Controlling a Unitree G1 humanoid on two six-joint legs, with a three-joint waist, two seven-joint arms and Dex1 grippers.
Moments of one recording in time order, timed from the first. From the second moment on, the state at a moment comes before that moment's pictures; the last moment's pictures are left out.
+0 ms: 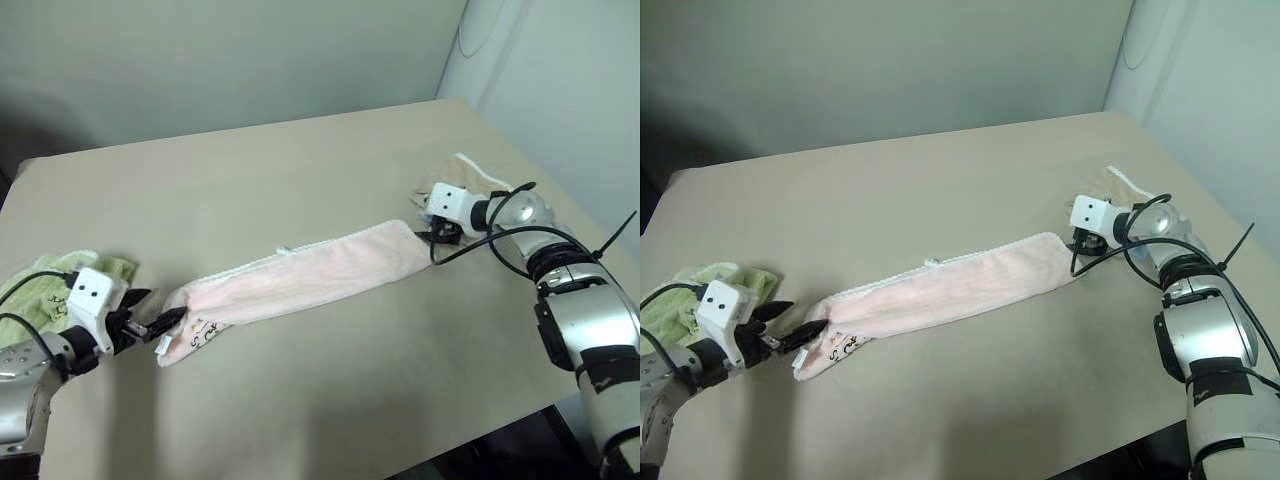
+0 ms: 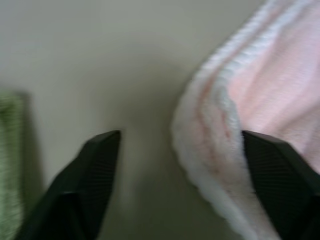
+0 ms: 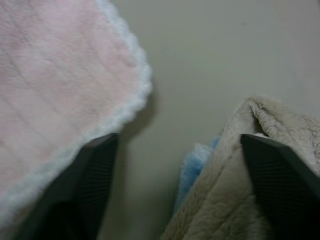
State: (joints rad) left arm 0.09 0.81 0.47 -0.02 -0.40 0.44 -0.76; right arm -1.18 -0.57 0.27 1.29 -0.33 -0.47 0.84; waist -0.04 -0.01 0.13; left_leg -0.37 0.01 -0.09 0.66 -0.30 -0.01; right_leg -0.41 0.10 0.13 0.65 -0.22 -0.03
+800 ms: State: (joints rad) left arm 0.51 0.74 0.76 -0.44 -0.74 0.65 -0.89; right arm -0.59 -0.67 -0.13 0.21 0.39 0.67 1.15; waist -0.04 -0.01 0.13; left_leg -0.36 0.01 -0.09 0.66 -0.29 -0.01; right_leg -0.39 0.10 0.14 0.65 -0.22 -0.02
